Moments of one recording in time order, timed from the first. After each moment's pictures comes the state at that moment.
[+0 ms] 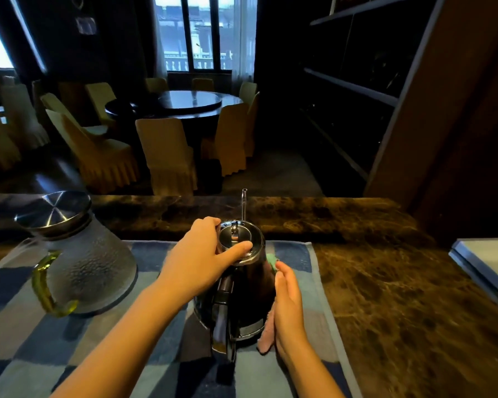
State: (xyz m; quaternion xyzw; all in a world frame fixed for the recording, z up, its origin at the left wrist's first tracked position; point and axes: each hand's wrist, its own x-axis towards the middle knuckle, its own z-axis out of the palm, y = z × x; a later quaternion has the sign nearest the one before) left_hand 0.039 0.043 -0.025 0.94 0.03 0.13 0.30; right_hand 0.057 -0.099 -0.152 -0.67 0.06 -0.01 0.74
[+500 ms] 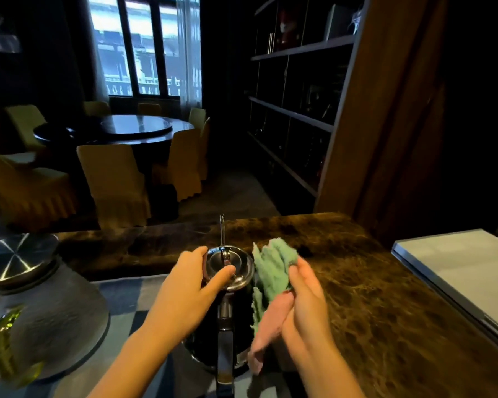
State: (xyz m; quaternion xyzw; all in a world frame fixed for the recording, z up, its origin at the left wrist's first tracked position) left_hand 0.038 0.062 -0.040 0.91 -0.06 0.15 0.37; right_hand 0.022 -0.105 -0.049 -0.45 0.15 -0.06 0.88
